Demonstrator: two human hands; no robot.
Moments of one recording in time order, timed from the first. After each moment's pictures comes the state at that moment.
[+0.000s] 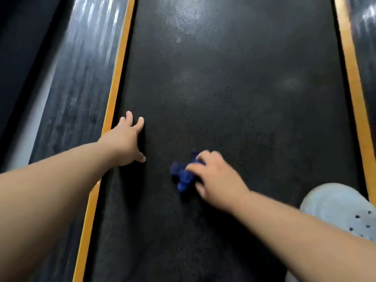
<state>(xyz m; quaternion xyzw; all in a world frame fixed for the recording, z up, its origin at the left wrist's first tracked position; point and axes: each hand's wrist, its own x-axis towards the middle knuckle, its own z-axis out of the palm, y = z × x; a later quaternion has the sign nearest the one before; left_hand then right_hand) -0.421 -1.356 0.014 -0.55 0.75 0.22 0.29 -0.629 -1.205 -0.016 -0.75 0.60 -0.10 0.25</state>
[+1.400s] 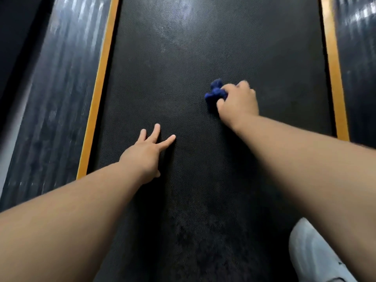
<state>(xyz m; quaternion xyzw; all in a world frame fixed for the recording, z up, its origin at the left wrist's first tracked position) -0.494 -1.345 0.005 -0.49 0.78 0.26 0.29 -0.740 -1.371 -0.009 -0.56 0.82 -0.06 0.10</state>
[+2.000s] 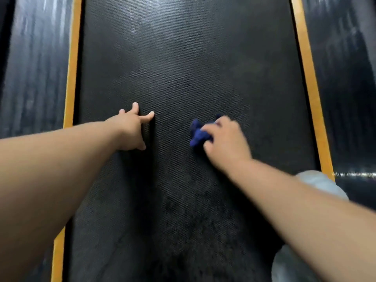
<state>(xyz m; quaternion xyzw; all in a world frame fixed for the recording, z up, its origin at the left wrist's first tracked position) -0.514 -1.349 0.018 -0.47 0.78 0.18 0.36 -0.715 -1.203 -0.008 -0.60 0.78 -0.09 0.17</state>
